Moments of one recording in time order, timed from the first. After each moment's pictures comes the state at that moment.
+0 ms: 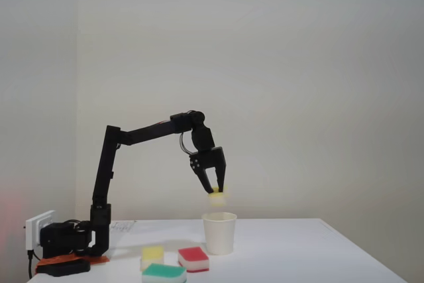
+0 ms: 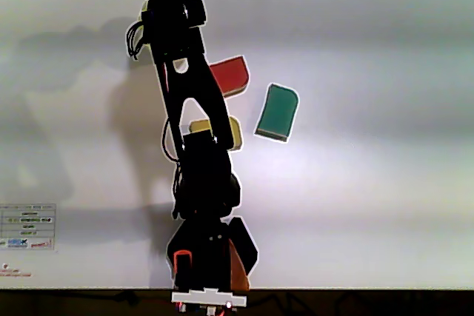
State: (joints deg) arm -13.8 77.5 65.4 80.5 17.1
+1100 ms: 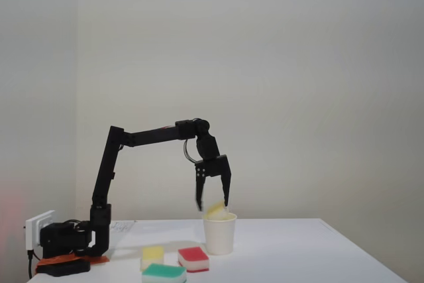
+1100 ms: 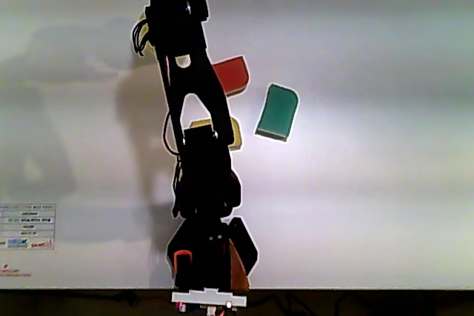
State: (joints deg) arm -12.9 75.3 68.6 74.4 10.2
